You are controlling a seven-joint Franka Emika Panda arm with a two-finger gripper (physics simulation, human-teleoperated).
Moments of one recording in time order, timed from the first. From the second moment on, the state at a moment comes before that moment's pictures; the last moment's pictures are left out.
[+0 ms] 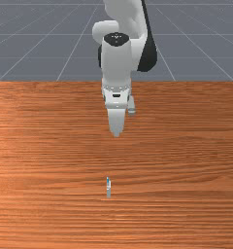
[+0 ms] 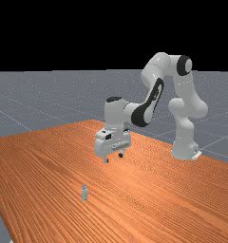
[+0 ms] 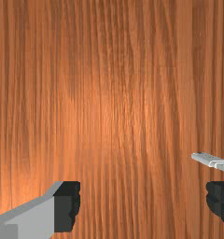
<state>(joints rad) 0.00 0.39 0.00 -1.96 0.00 2.36 -0.79</state>
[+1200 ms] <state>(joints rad) -0.04 0.59 -0.01 -1.60 0.00 2.19 -0.83</state>
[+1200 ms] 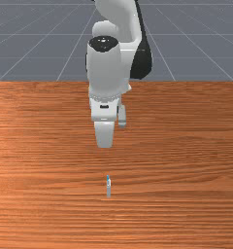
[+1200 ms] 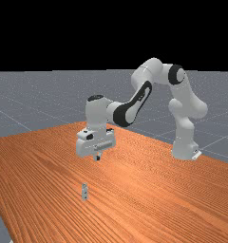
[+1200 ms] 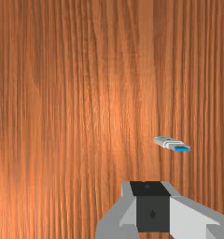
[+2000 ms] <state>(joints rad) -0.18 0.77 -0.04 -1.24 0.01 1.95 -1.03</state>
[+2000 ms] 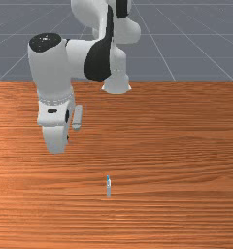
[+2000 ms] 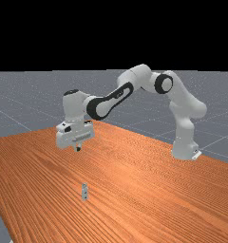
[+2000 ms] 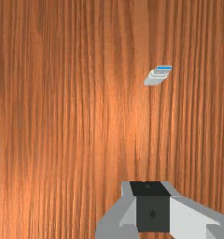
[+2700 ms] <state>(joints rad) -0.18 1.11 -0.03 -0.91 0.01 1.96 -1.02</state>
